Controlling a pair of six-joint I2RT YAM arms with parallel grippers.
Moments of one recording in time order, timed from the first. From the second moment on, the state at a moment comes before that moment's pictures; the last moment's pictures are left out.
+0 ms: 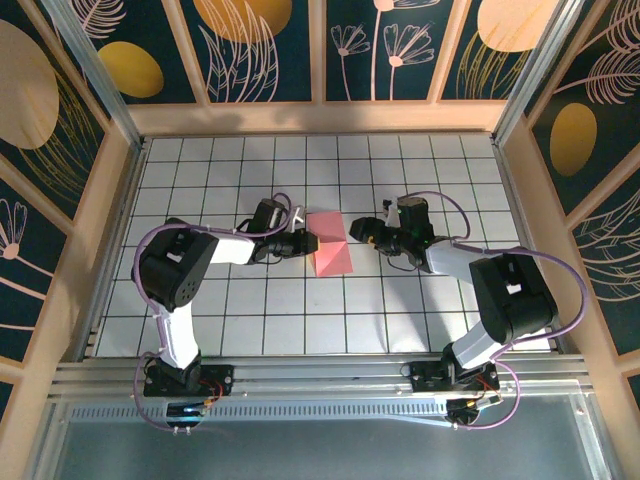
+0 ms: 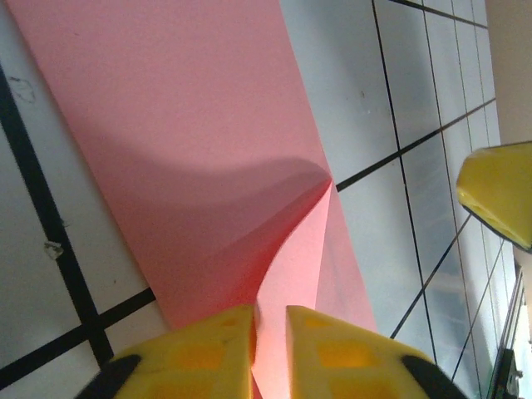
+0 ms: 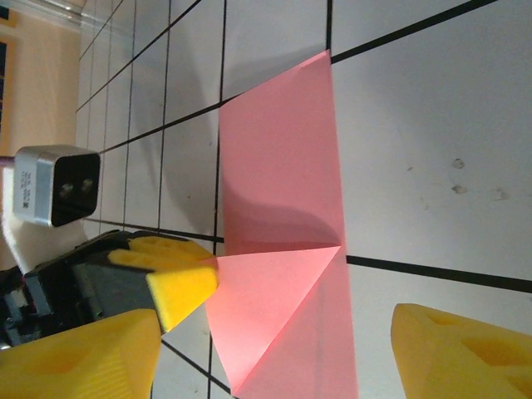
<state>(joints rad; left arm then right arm) -0.50 1.92 0.90 0.26 0.59 -0.64 0.36 1.56 0.68 0.21 -0.52 0.72</state>
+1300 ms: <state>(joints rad) -0.50 1.74 0.67 0.55 0.56 -0.82 0.47 1.87 0.74 0.68 -0.70 0.86</state>
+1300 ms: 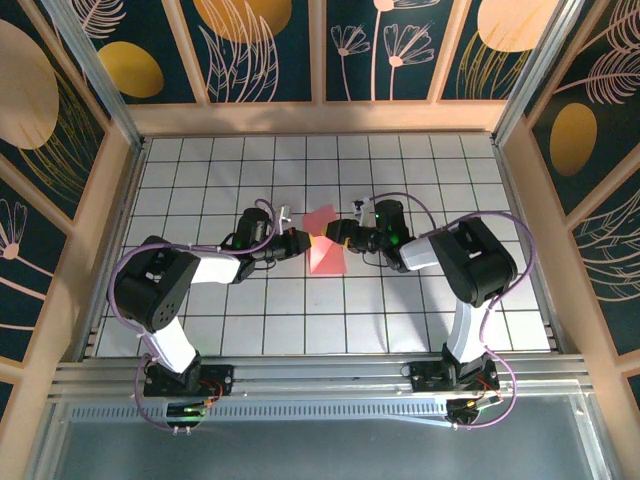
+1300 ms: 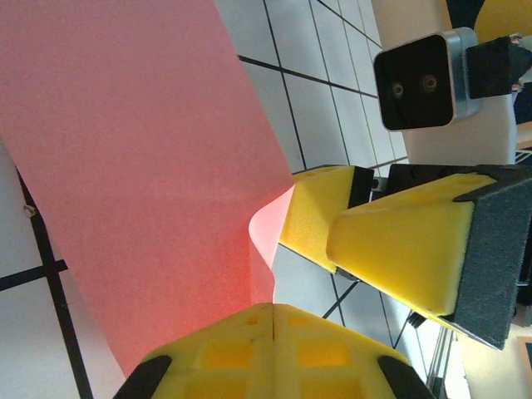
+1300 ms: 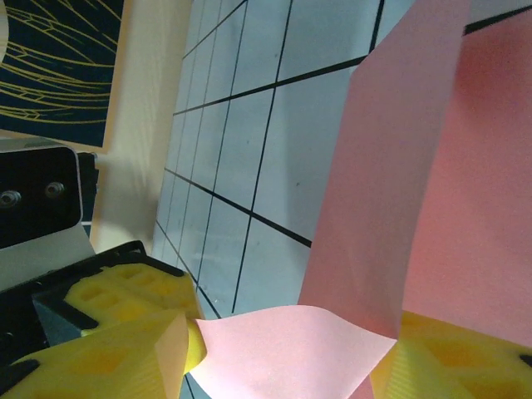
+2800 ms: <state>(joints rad) -0.48 1.29 0.56 0.81 0.53 -1.14 0.44 1.40 0.86 0.62 -0.72 0.91</state>
